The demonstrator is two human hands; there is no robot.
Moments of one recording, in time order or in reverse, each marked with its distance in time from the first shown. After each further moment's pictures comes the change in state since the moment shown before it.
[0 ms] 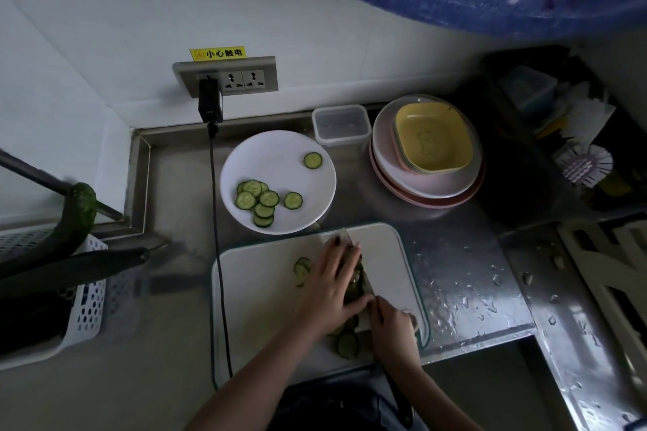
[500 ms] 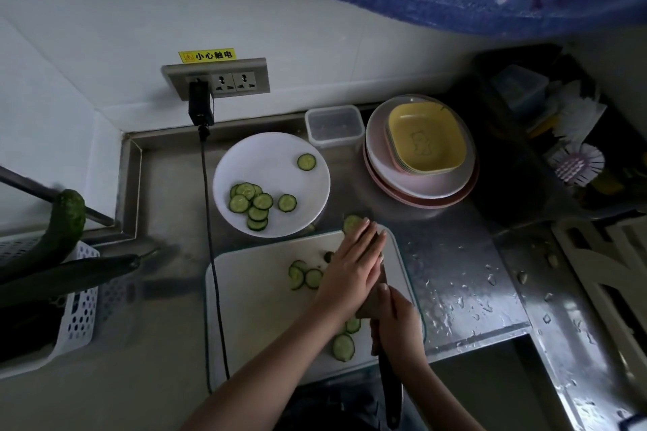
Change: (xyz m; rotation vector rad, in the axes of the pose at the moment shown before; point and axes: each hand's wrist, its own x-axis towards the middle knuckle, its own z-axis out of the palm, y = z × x) left_hand 0.049 0.033 -0.006 -0.141 0.204 0.144; right_hand -0.002 -0.011 -0.015 0.373 0.099 -0.001
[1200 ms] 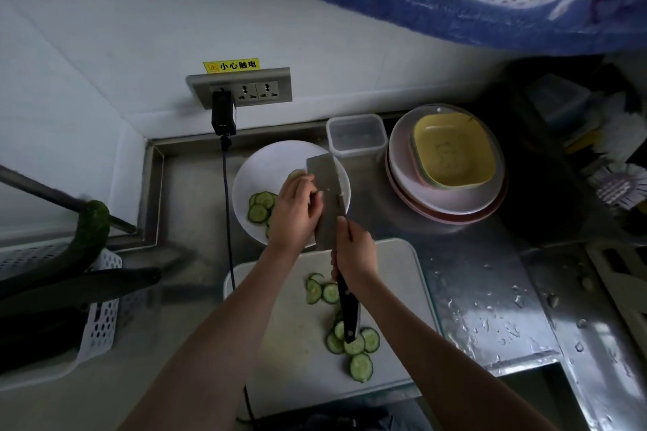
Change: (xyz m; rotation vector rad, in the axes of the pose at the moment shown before) left_hand 0.053 -0.113 -0.078 0.133 0.231 -0.302; right_hand 0.085 -0.100 0.078 0.099 -0.095 -0.037
